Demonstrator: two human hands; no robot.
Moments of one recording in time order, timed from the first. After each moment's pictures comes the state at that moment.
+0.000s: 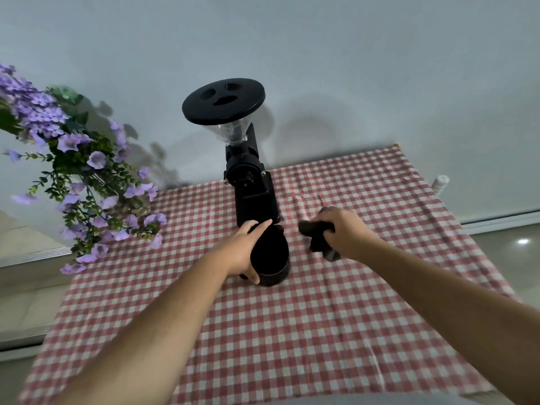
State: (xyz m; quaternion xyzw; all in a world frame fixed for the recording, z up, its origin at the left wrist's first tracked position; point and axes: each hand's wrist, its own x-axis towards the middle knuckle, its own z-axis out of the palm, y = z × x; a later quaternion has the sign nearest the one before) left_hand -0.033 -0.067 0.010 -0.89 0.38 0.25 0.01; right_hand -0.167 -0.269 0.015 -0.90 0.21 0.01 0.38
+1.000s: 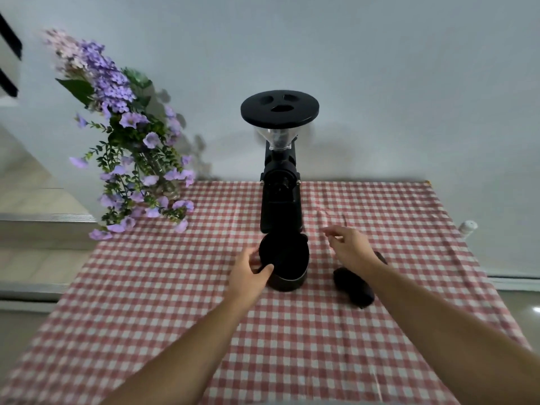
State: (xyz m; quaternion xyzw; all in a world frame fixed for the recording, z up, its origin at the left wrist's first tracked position) left_hand -0.087 -0.030 -0.032 -0.87 0.03 0.17 -0.47; right_hand -0.139 -0.252 -0.003 -0.86 0.25 -0.01 0.44
